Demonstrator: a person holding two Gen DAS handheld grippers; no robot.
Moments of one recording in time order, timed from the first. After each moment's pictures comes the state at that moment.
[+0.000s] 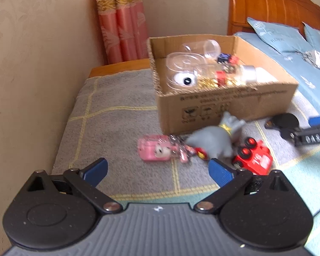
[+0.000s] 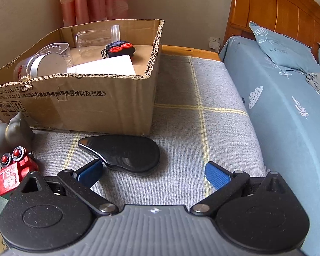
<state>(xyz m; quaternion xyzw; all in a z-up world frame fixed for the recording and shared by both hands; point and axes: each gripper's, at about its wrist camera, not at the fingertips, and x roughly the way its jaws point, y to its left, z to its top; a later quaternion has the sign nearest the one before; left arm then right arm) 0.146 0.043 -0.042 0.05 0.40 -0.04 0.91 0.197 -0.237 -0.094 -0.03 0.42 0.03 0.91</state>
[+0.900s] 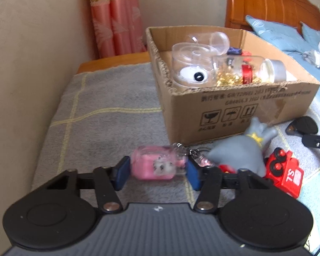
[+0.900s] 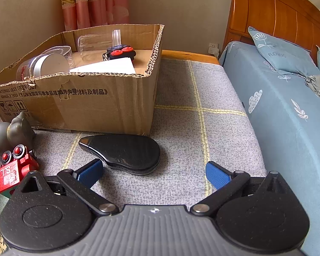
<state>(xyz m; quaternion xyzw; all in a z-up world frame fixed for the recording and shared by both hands) 0.191 0.054 -0.079 0.05 0.40 -0.07 0.91 0.191 -0.238 -0.096 -0.03 0.40 0.03 0.92</state>
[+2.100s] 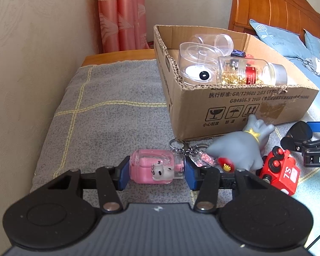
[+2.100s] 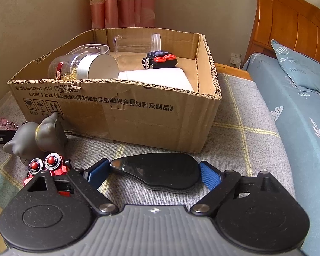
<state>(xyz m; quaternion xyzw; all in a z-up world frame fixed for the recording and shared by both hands) 0.183 0.066 -0.077 0.02 0.41 -0.06 0.91 0.201 -0.195 -0.090 -0.05 0.39 0.08 0.91</state>
